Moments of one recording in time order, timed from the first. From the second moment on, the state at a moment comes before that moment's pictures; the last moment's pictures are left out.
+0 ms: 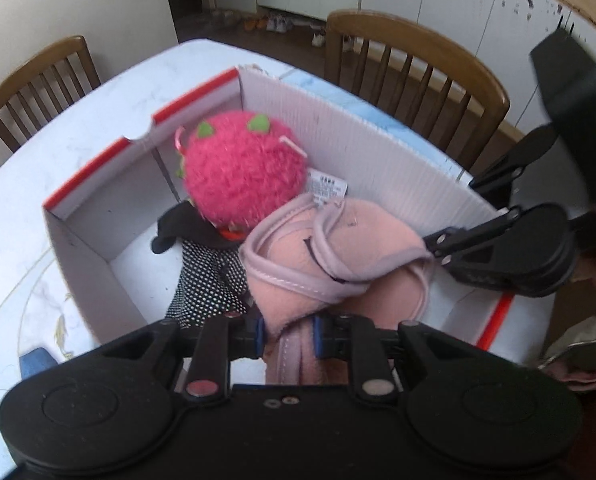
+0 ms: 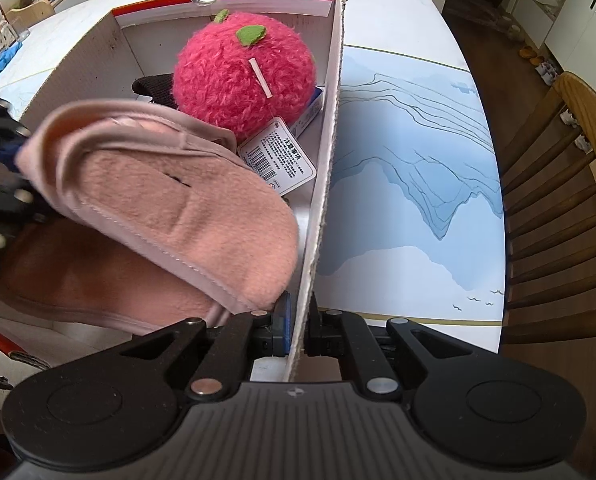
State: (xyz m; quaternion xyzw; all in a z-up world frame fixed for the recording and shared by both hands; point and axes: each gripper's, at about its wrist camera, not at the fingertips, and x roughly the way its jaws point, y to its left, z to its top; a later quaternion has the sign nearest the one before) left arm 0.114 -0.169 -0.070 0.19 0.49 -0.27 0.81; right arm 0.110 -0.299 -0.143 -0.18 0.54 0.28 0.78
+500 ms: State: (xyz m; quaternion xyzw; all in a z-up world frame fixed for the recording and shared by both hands) left arm 0.122 -0.173 -0.100 0.19 0.52 -0.26 0.79; right arm 0.108 -0.299 -0.140 -0.18 0.54 0.27 0.78
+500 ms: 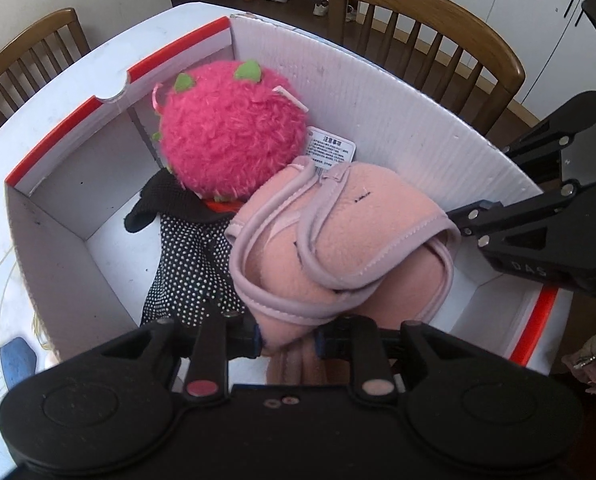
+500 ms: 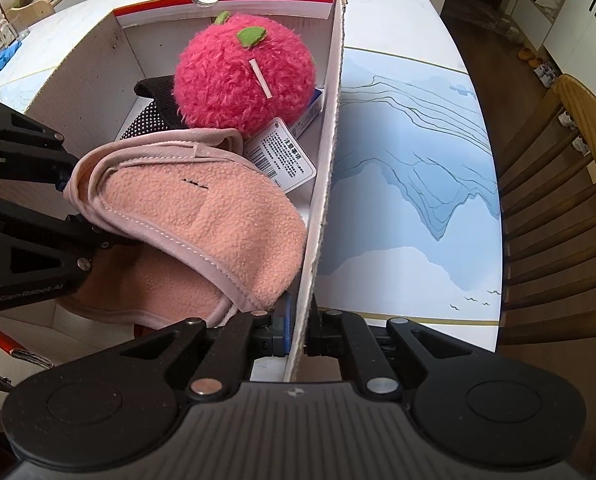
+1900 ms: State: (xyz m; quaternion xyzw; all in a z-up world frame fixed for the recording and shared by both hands) left arm 0.109 0.010 -0.019 0.07 0.43 -0.06 0.90; right arm 0.119 -0.315 -0.134 -0.16 0.54 0.24 0.79
